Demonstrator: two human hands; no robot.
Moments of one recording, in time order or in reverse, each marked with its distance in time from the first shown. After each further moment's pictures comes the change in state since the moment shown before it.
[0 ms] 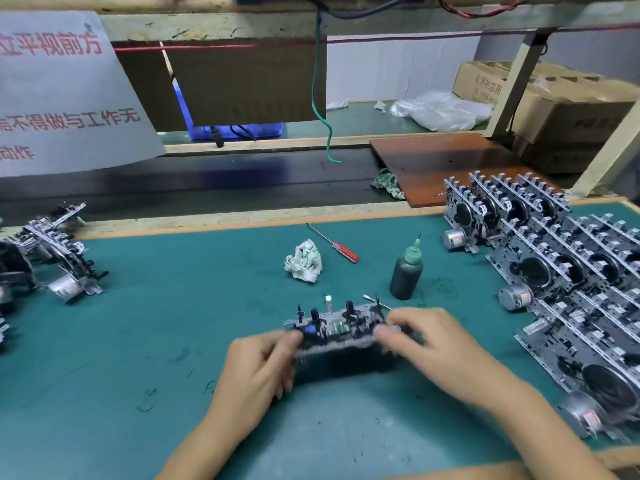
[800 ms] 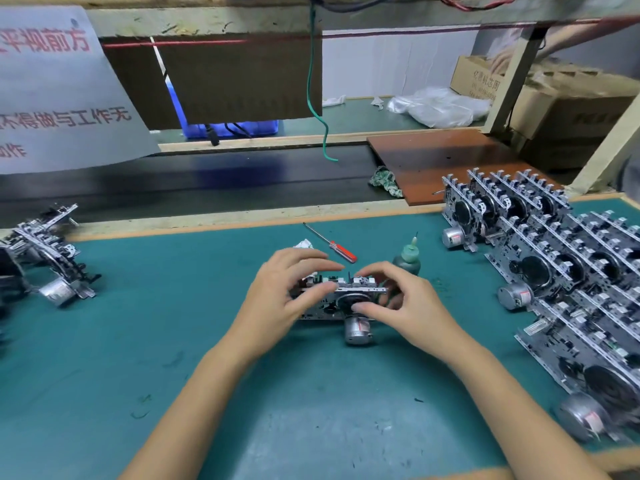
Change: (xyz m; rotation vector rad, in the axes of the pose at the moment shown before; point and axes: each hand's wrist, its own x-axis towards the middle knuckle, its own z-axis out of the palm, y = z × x) left_hand 0.075 0.023 0.003 0.277 -0.107 0.339; right_hand 0.044 0.015 0.012 0.322 0.103 0.055
